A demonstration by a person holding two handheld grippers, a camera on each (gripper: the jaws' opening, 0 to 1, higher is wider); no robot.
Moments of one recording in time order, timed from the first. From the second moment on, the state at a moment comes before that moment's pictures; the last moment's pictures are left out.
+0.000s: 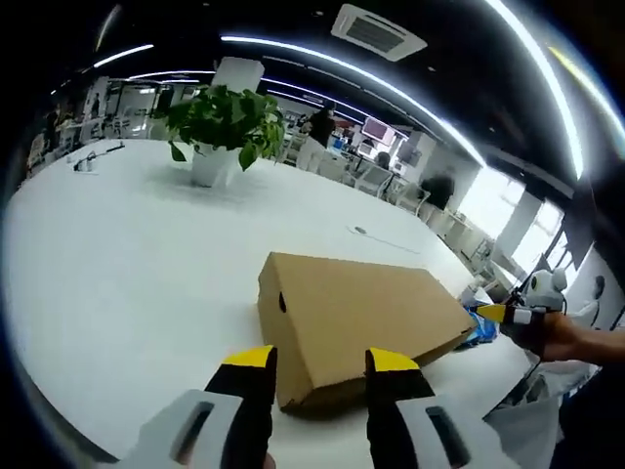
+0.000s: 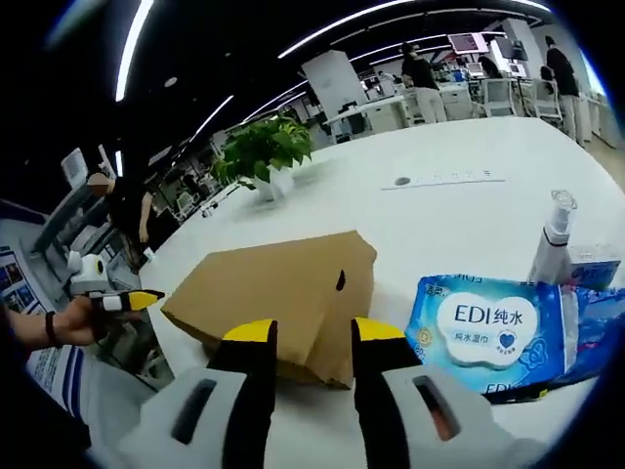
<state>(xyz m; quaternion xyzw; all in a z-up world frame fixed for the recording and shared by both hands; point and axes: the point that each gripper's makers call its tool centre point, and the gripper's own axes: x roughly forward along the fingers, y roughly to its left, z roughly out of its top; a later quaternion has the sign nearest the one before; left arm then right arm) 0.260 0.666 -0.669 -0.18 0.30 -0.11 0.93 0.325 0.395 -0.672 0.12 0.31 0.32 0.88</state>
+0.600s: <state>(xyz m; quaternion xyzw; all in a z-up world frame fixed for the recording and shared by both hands) 0.261 0.652 -0.700 -0.19 0.35 -0.13 0.91 0.314 0.406 -0.701 0.15 0.35 0.32 0.87</state>
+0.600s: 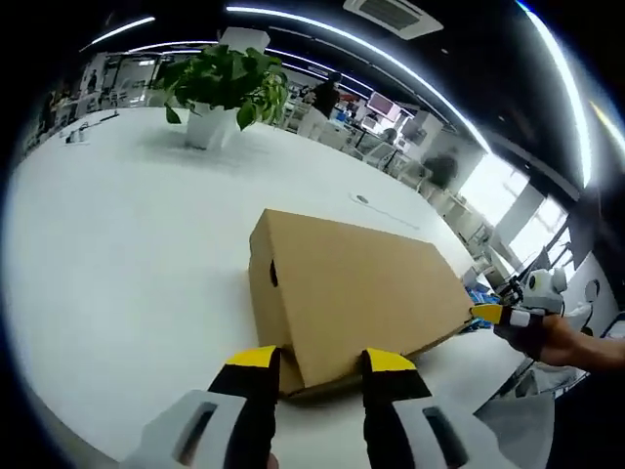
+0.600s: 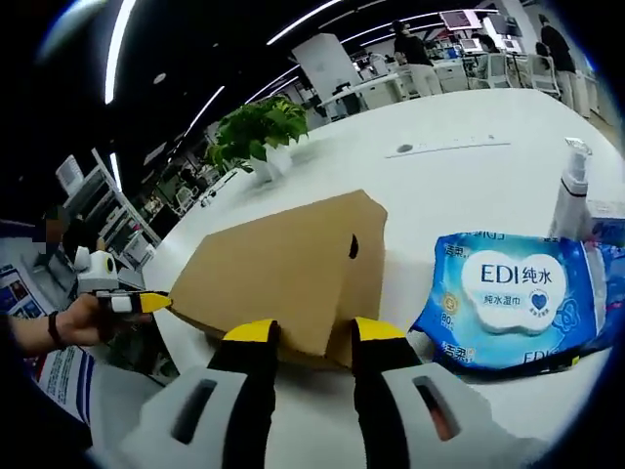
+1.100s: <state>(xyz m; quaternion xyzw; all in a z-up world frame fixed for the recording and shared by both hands) 0.303 0.648 -0.699 -0.17 0.36 -0.14 0.90 0.326 0.400 -0.701 0.16 0.35 0.30 0.87</state>
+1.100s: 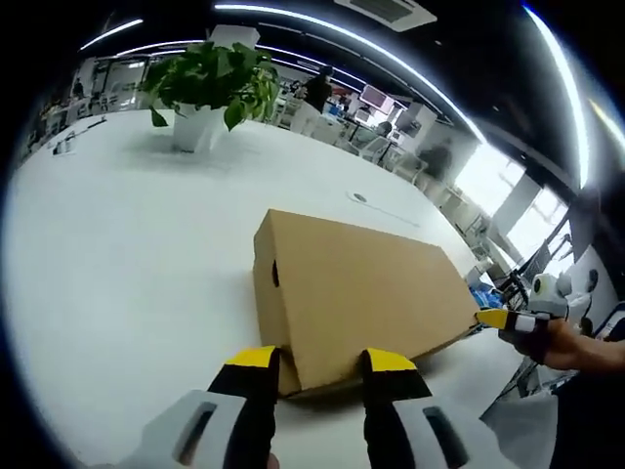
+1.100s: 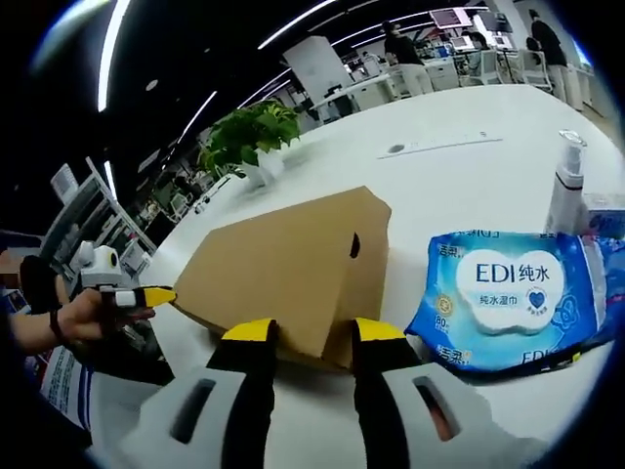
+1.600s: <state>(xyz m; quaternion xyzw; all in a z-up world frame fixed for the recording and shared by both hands) 0.348 0.626 -0.700 -0.15 0.37 -0.18 0.90 0.347 0.375 -0.702 0.17 0.35 0.25 0.89</state>
